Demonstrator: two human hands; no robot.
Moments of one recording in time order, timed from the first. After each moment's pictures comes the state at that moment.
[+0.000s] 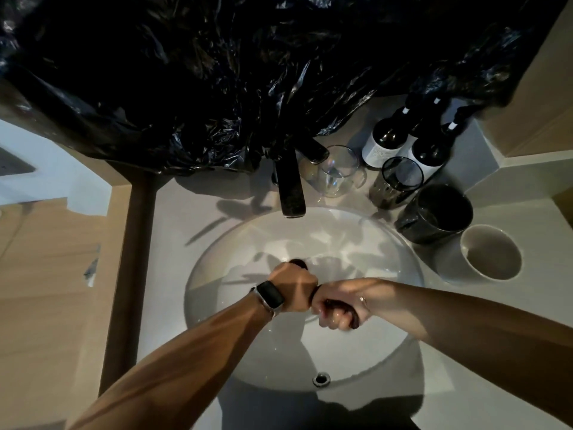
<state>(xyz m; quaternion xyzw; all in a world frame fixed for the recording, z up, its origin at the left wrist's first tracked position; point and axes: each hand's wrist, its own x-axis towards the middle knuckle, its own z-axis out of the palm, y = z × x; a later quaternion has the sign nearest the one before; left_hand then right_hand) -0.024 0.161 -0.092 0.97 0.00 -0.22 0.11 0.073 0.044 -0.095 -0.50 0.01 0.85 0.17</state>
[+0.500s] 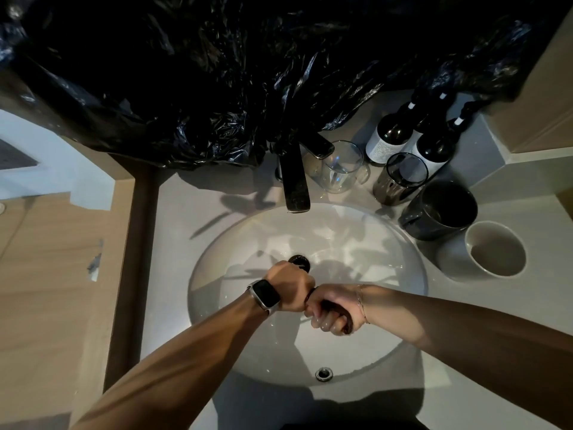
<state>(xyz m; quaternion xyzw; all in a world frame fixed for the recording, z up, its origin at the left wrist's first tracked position) -0.035 0.165 -0.101 0.97 -0.02 -0.23 0.11 0.051 0.046 -0.094 -0.45 0.08 0.86 0.22</state>
